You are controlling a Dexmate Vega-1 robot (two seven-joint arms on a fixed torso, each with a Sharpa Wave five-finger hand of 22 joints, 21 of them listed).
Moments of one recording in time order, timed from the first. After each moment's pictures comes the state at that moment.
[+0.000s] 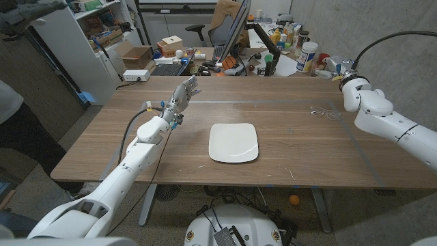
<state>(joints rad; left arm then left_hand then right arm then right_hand) 0.80 0.40 0.28 -1.27 -0.46 -0.33 -0.25 0.03 0.08 0.63 0.18 0.19 -0.17 0.07 0.18 0.17 -0.17 0.03 0.19 0.18 -0.17 0.05 0.21 0.18 -0.17 0.00 0.75 0.17 -0.62 -1.00 -0.57 -1.66 -0.62 -0.49 -0.06 0.33 0.04 0.44 -0.09 0.19 0.22 0.03 0.19 0.19 0.20 0.05 0.20 0.20 0.12 0.00 0.19 0.18 0.29 0.03 0.21 0.17</state>
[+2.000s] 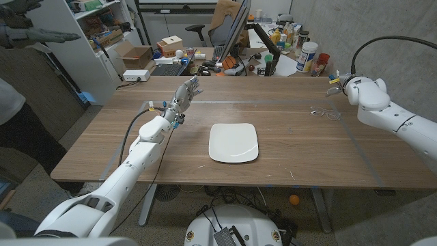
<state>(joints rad) 0.77 0.37 0.28 -1.21 -0.46 -0.34 -0.29 0.03 0.08 0.63 0.18 0.19 -0.17 0.07 0.18 0.17 -0.17 0.03 0.19 0.18 -0.17 0.05 0.21 0.18 -0.17 0.00 0.73 0.17 -0.50 -1.00 -0.69 -1.57 -0.86 -0.55 0.47 0.43 -0.05 0.42 -0.16 0.22 0.06 0.01 0.19 0.19 0.05 0.01 0.18 0.20 0.05 0.01 0.19 0.18 0.35 0.14 0.21 0.17</state>
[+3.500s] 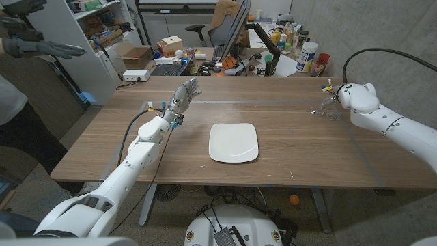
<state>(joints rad) 0.77 0.37 0.27 -1.20 -0.46 -0.32 -0.30 0.03 0.08 0.63 0.18 0.19 -0.17 0.07 0.18 0.17 -0.17 0.03 0.19 0.18 -0.17 0.05 0.21 0.18 -0.17 0.00 0.72 0.17 -0.45 -0.94 -0.75 -1.47 -0.90 -0.51 0.59 0.43 -0.10 0.37 -0.15 0.25 0.03 0.02 0.19 0.20 0.05 0.02 0.20 0.21 0.11 0.00 0.20 0.18 0.49 0.19 0.23 0.17</state>
